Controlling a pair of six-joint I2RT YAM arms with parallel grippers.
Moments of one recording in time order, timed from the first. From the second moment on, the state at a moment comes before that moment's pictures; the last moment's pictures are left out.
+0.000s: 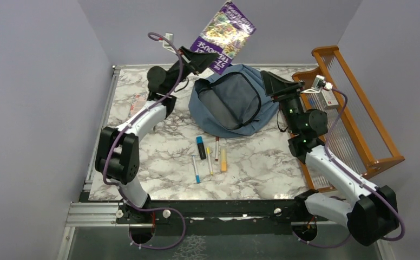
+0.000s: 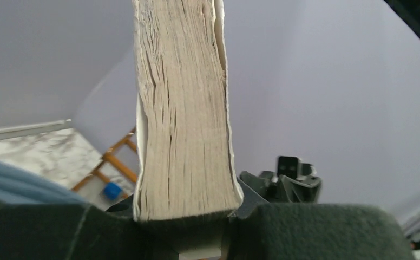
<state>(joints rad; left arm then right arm) -0.39 1.71 1.28 1.05 0.52 -1.20 0.42 1.12 0.72 0.97 0.05 0.86</state>
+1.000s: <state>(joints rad) -0.16 1.45 1.27 -0.25 0.44 -0.52 0.45 1.84 1.50 -0.26 -0.13 -0.08</state>
